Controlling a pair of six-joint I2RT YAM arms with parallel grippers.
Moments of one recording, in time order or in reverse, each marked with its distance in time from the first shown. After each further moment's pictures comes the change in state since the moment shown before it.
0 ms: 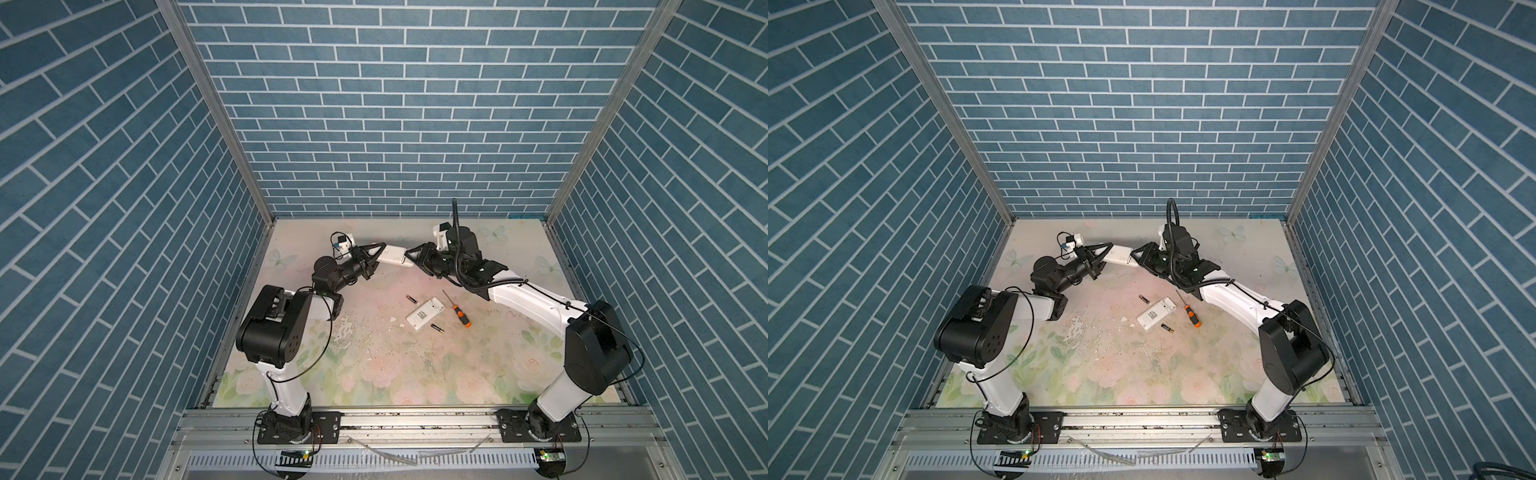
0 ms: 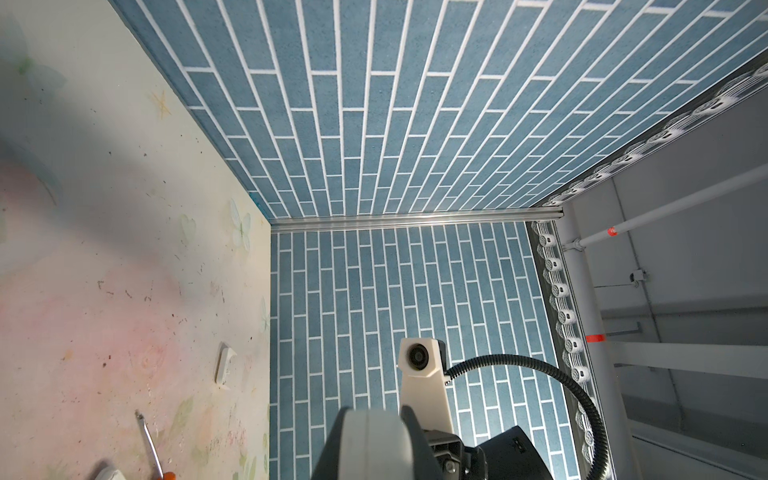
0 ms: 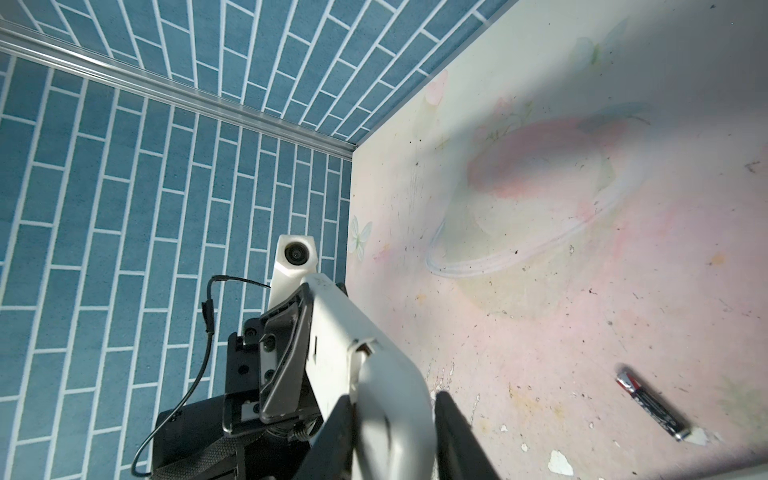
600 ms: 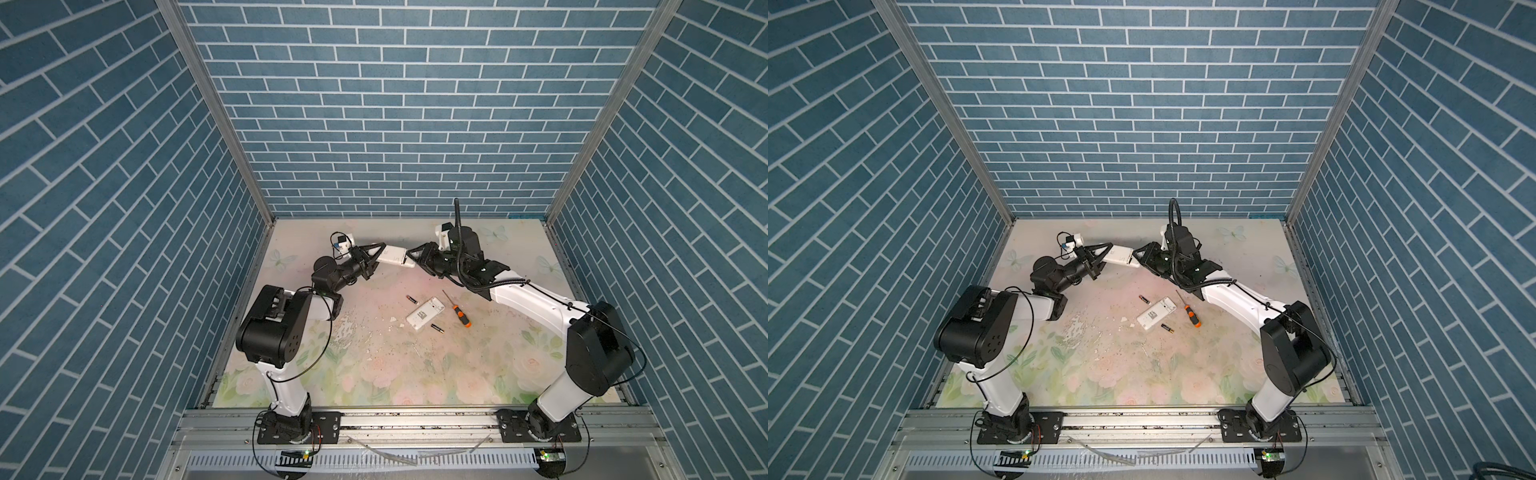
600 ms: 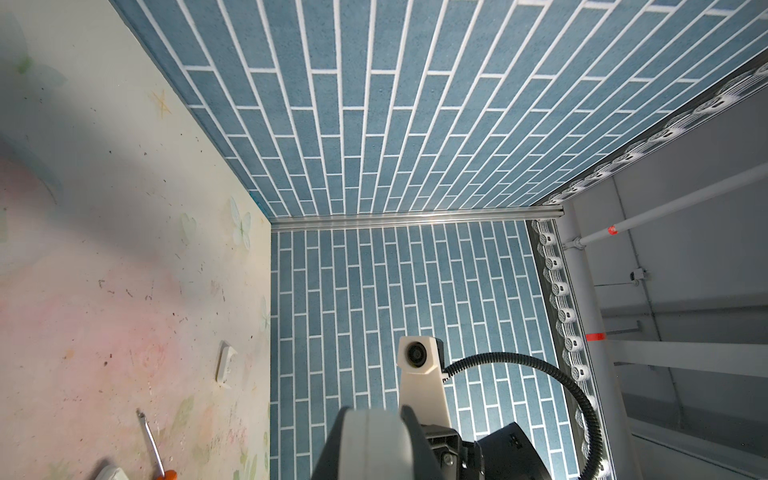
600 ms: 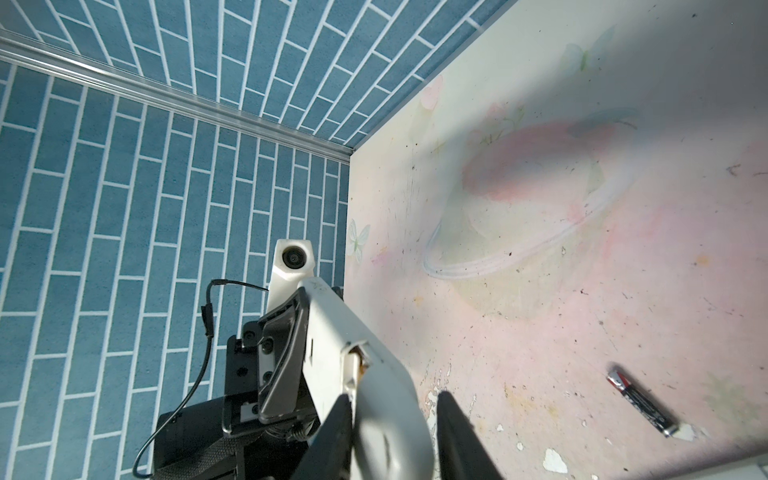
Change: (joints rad) left arm 0.003 0.004 0.000 0.005 0.004 0.000; right arm -0.007 -0.010 -0.010 -0.004 0.000 0.000
